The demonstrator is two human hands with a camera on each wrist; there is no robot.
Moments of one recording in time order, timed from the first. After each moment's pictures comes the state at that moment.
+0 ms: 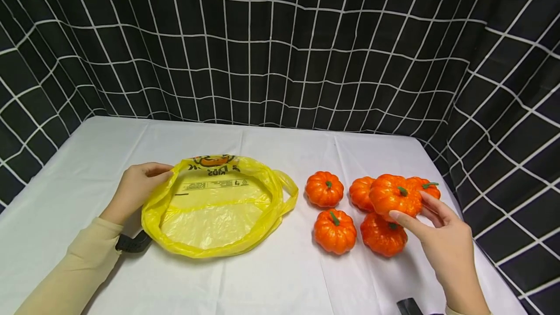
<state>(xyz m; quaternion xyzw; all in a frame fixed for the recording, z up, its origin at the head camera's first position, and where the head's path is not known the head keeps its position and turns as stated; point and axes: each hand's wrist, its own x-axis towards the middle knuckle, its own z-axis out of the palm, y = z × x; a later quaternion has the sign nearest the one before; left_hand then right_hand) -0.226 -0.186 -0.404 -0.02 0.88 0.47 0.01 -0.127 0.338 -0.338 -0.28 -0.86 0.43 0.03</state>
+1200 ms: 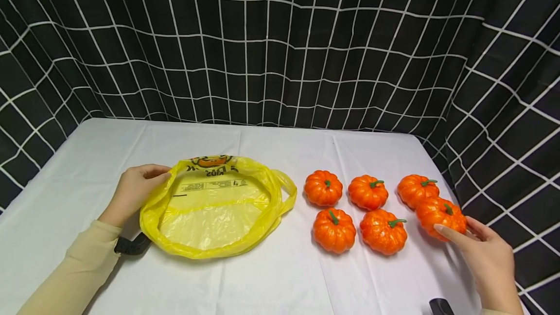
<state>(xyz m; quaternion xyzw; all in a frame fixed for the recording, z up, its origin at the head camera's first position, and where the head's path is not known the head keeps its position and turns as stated) -0.224 -0.186 -0.403 -0.03 0.88 0.47 0.00 -0.132 0.437 -0.385 -0.39 -0.81 0.43 0.03</state>
